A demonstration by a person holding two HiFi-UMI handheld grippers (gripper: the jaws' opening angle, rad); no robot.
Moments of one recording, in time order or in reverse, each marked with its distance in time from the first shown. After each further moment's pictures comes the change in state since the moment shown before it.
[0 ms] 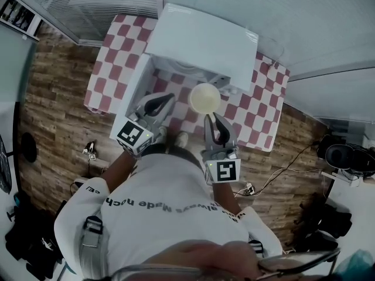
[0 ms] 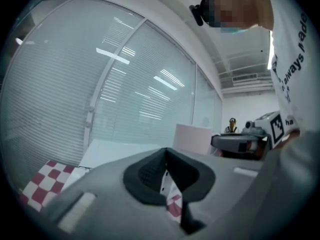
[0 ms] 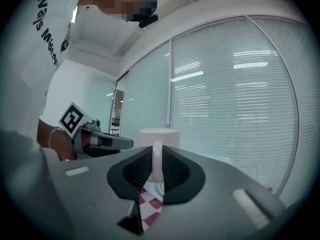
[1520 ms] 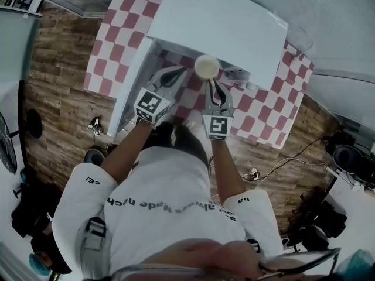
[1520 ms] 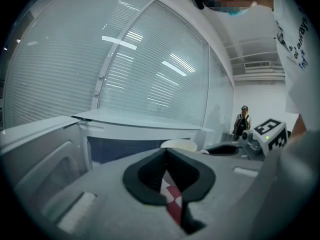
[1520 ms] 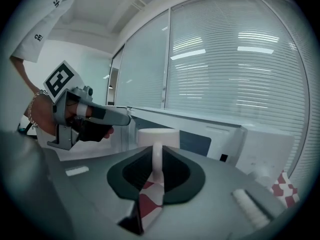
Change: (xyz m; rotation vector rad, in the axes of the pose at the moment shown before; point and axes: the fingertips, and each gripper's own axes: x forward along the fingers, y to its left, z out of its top) left arm 0.084 0.094 -0.142 -0.023 0.137 0.094; right arm 0.122 -0.047 -0.211 -0.030 0.241 -0.009
